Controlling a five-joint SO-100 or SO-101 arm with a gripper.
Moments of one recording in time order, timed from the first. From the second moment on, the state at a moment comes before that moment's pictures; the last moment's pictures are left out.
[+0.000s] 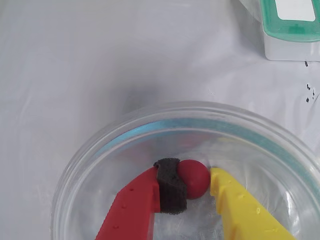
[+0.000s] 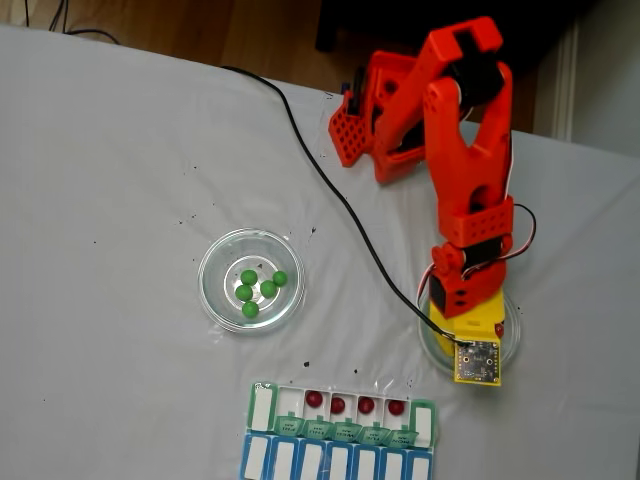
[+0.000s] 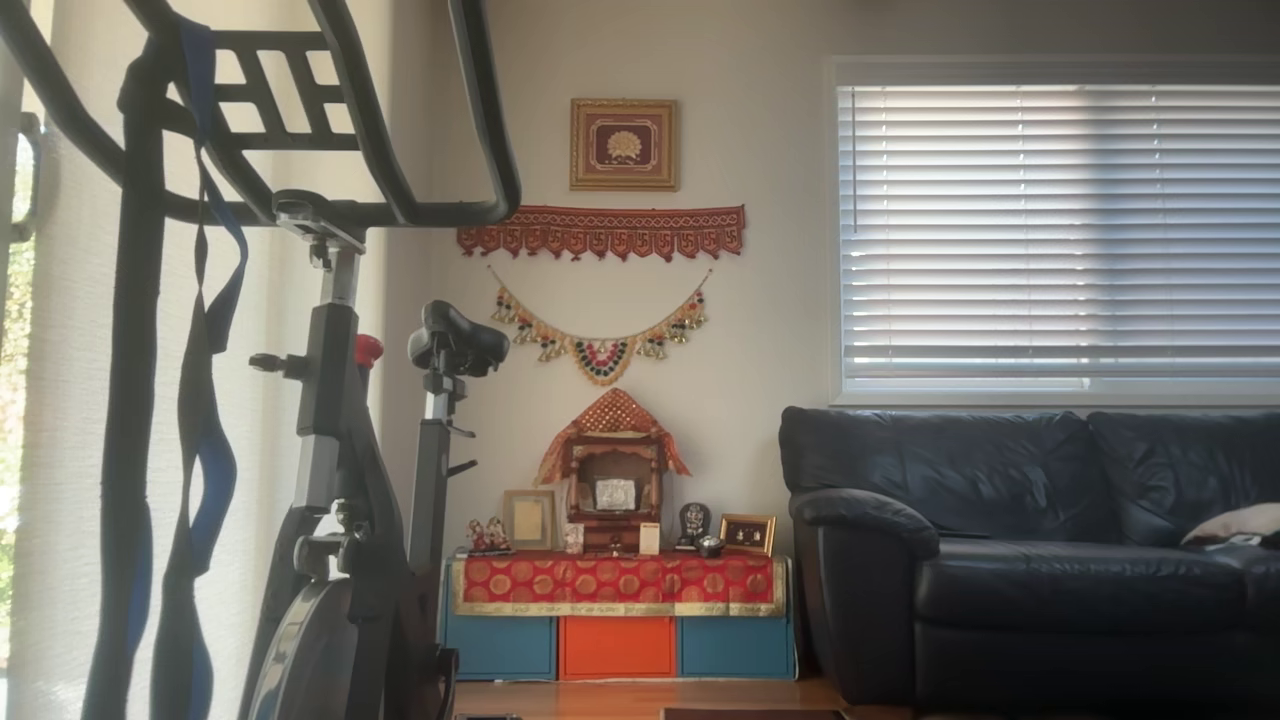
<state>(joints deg) -29.4 110.2 140.5 5.7 -57.0</state>
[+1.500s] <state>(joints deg) -24.6 142.0 125.6 56.5 -35.9</state>
